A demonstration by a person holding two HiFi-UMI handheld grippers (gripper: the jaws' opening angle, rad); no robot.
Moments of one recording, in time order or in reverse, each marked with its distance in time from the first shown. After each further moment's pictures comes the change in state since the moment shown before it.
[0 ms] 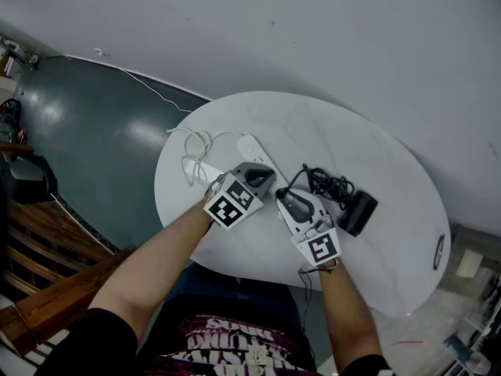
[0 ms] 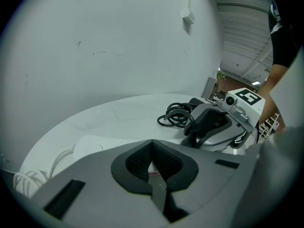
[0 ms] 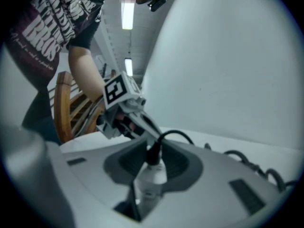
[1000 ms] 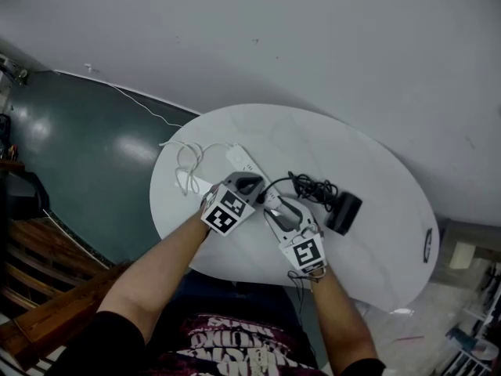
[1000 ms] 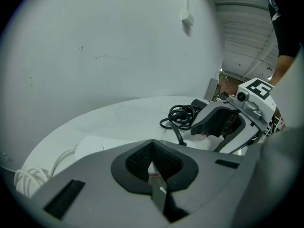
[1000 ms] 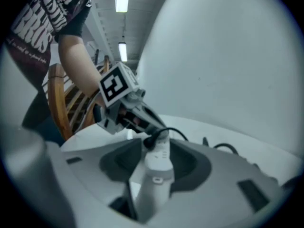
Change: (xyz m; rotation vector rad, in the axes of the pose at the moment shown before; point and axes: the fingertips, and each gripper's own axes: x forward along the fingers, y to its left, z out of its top) left arm 0.001 0.001 -0.003 -0.001 -0.039 0.042; right arm -0.011 0.012 -0.016 0.030 0.225 -0.054
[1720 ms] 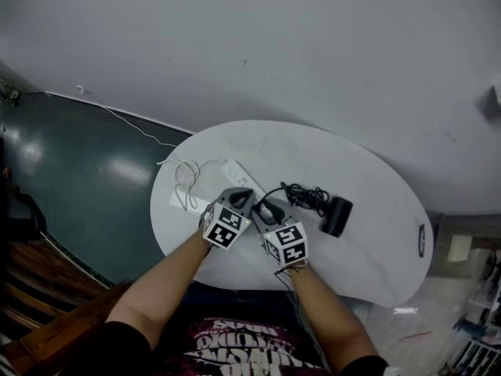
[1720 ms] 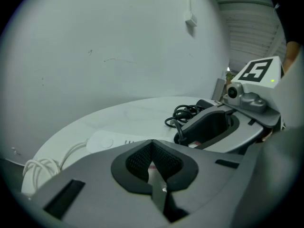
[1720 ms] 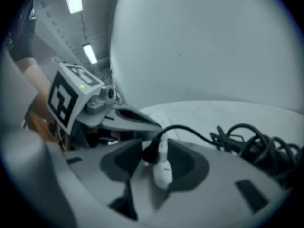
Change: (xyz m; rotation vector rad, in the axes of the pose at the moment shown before) left arm -0.008 0.009 -0.011 -0.040 -0.006 0.092; right arm 0.043 -0.008 -0.003 0.377 0.157 -0.101
